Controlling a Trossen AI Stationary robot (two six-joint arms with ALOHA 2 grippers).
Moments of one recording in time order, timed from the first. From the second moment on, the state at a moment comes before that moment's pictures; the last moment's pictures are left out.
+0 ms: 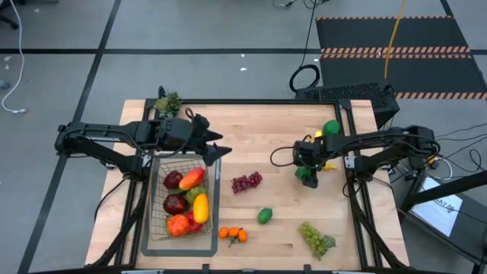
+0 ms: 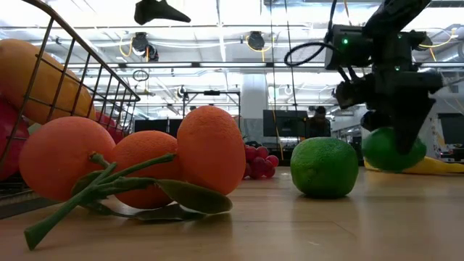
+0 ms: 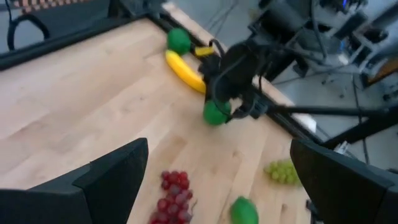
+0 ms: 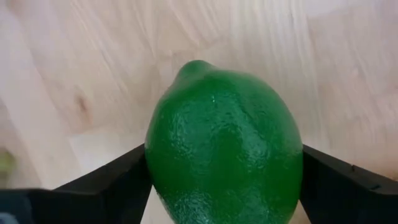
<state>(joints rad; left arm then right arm) -0.03 1.19 1.18 -0.44 -0.19 -0.67 -0.14 1.30 0.65 -0.77 -0.20 0.19</state>
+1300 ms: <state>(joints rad) -0.02 1.19 1.18 -0.18 -0.13 -0.91 0.14 1.12 0.70 0.57 0.19 1.41</state>
